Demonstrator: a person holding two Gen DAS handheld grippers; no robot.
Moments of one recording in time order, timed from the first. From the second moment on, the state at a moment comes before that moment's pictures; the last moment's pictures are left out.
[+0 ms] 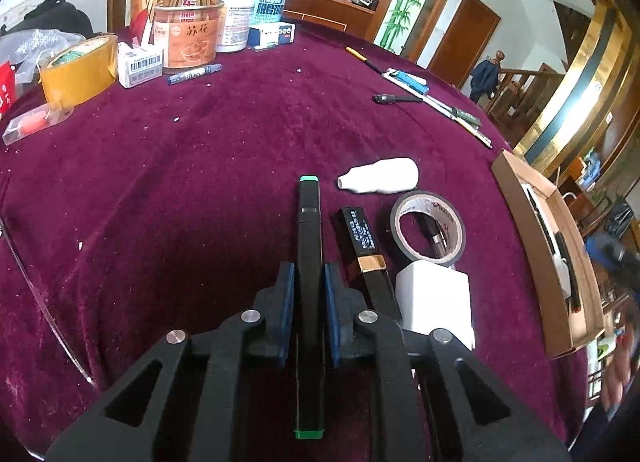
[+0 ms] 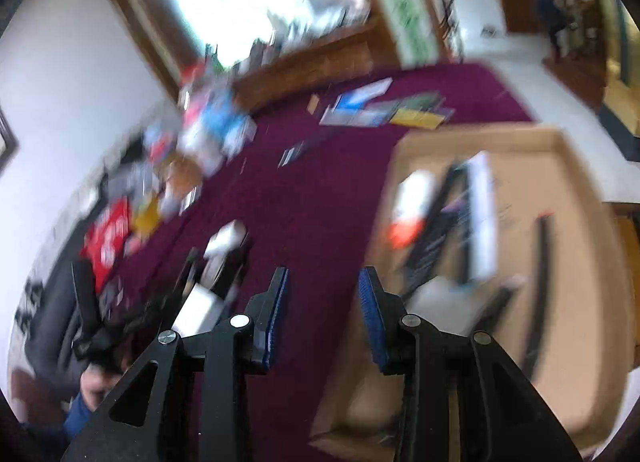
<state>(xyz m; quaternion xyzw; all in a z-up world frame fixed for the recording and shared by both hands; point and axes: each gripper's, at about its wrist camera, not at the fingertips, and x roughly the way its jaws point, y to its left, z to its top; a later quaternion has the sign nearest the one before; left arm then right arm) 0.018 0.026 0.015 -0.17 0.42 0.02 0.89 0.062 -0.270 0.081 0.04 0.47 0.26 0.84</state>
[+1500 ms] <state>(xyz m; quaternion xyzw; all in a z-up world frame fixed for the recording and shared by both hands) 0.007 0.024 0.028 -0.17 0.38 -0.01 0.91 0.080 -0.174 0.022 0.00 0.48 0.27 0.83</state>
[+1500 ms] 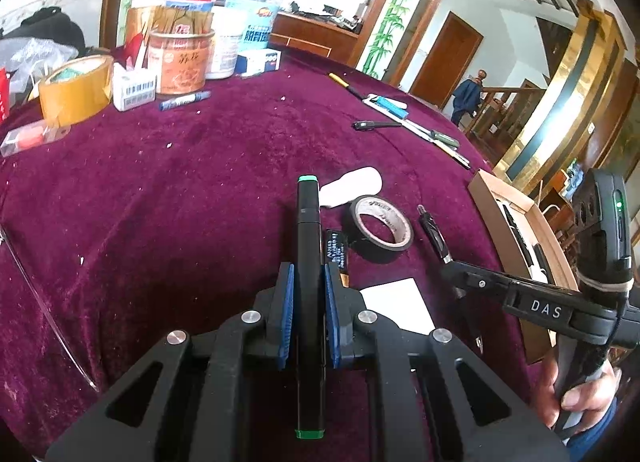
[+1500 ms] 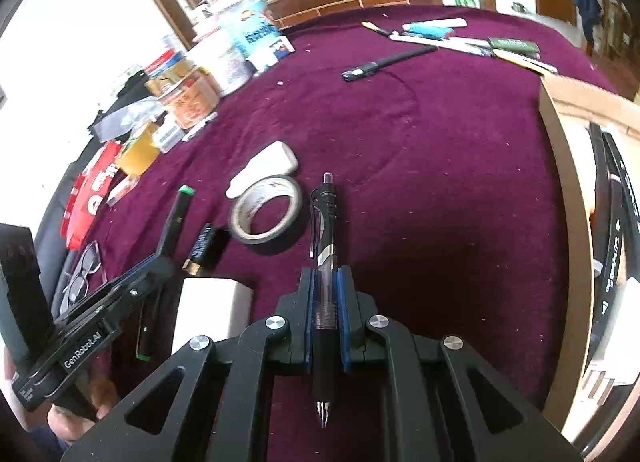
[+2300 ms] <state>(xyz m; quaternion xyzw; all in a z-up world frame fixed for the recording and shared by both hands) -0.006 0.014 0.045 -0.18 0.37 -0.03 0.91 0.079 -0.198 0.045 0.06 0.43 0.28 0.85</state>
